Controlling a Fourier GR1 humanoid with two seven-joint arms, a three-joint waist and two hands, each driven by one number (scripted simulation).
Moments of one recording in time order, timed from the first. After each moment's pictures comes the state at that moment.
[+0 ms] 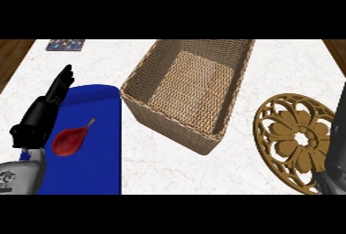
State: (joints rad) left arm -0.19 0.29 0.06 -1.56 -0.14 -0.07 -0.02; right arm -1.10 -0.24 -0.17 -1.63 0.59 0.39 0.82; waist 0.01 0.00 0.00
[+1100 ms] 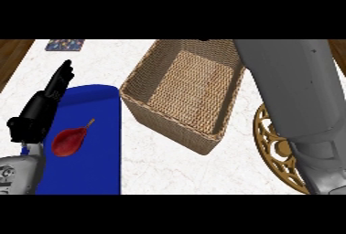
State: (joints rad) left arm -0.23 0.28 0.09 -1.54 -0.14 -0.10 0.00; right arm -1.29 -0.15 0.00 -1.13 0.70 0.42 0.91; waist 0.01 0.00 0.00
